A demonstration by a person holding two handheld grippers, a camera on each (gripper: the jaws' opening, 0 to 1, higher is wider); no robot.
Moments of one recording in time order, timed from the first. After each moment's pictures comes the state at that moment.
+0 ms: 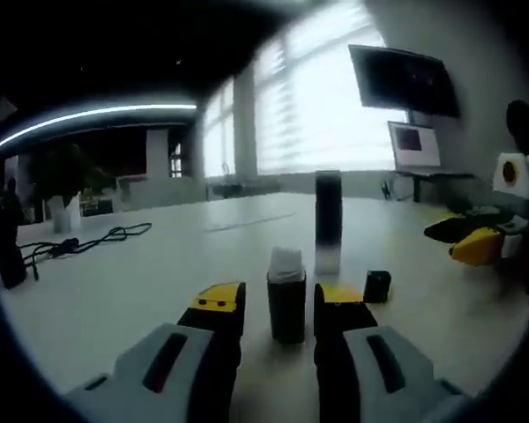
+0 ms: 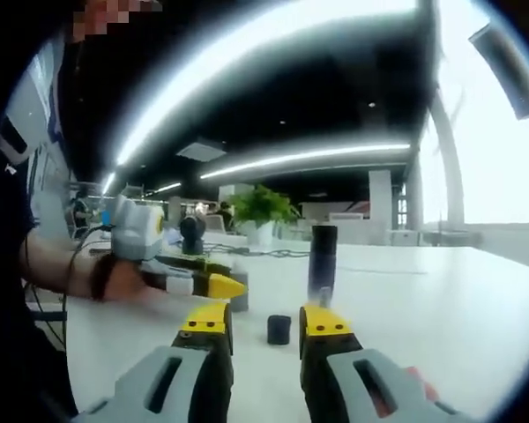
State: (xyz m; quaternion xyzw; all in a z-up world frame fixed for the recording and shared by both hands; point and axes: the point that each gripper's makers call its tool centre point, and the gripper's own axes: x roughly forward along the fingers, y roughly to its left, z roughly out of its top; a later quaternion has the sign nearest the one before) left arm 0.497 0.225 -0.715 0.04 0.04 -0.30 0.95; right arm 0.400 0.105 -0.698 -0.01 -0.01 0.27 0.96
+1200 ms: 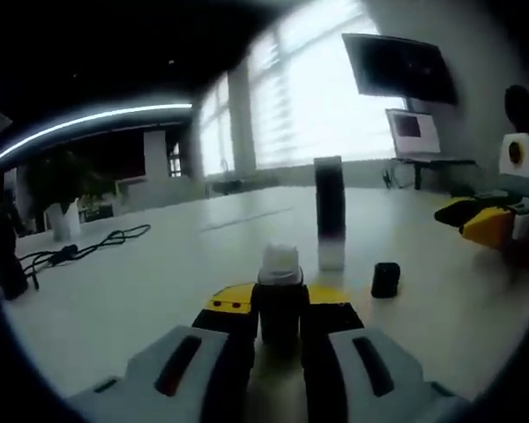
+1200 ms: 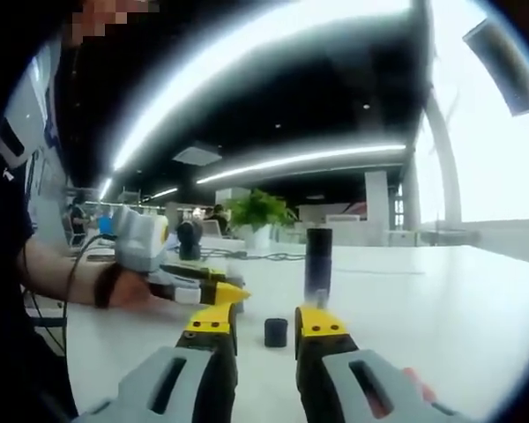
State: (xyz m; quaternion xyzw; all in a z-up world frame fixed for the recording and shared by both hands) left arm 0.495 0.216 -0.721 0.07 0.04 -0.31 0.95; right arm 0.402 0.102 -0.696 0.00 -0.02 0.27 0.96
